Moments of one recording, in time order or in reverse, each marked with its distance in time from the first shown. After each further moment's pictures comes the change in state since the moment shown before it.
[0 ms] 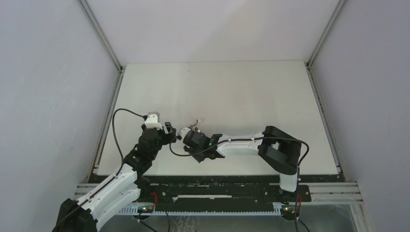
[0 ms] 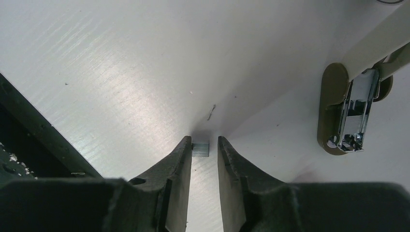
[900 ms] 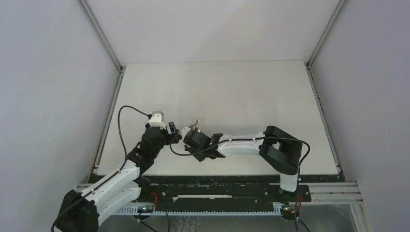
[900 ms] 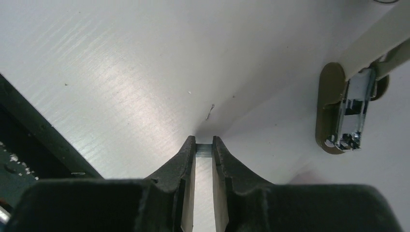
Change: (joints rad) left arm 0.000 0.053 0.001 0.030 0.041 0.008; right arm -0.004 0.004 0.000 0.000 0.000 0.002
